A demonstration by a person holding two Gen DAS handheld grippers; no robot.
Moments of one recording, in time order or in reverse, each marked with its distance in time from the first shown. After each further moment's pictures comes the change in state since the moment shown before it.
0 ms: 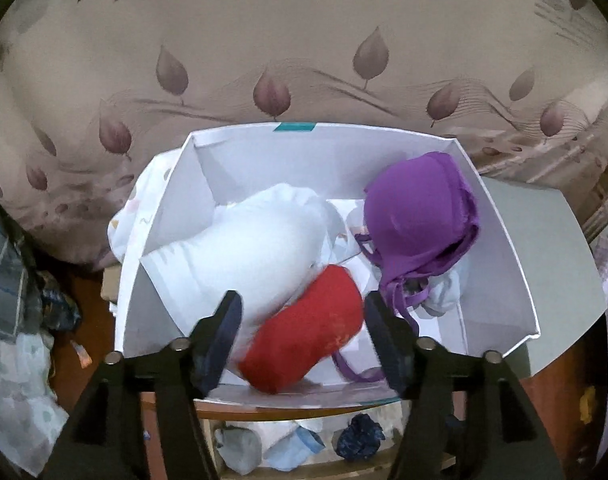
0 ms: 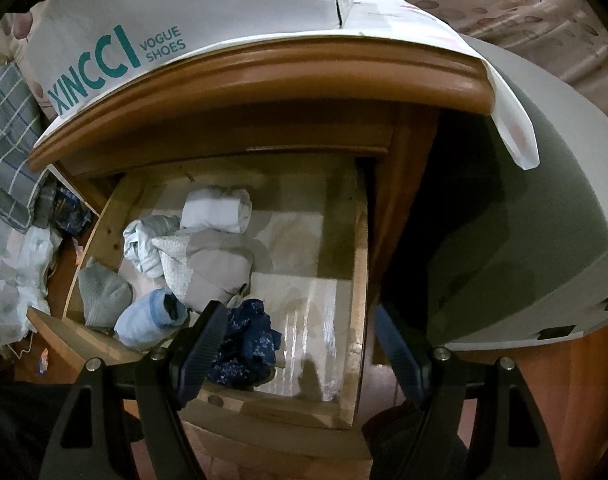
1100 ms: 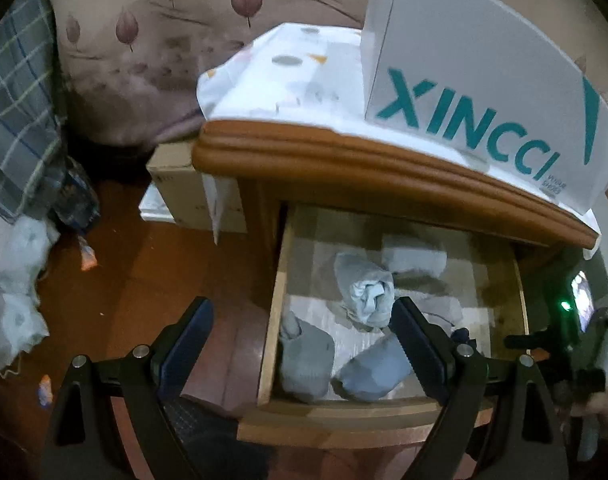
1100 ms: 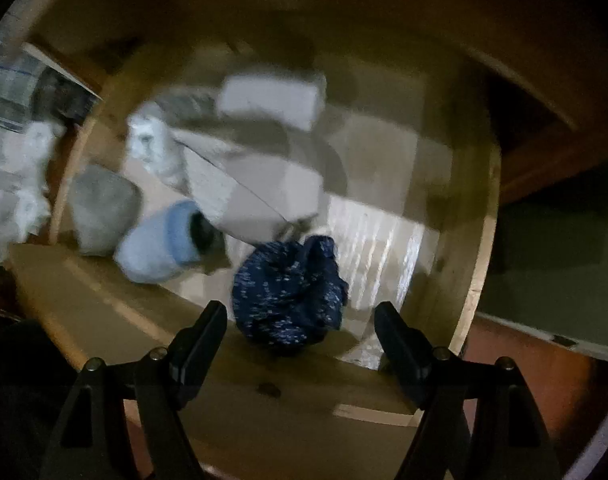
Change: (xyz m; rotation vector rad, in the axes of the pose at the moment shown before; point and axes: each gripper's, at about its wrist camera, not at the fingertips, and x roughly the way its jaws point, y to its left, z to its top) left arm 0.043 0.121 -0.227 -0.223 0.024 0.074; right arm 0.087 0.067 0.017 -0.187 0.494 0.001
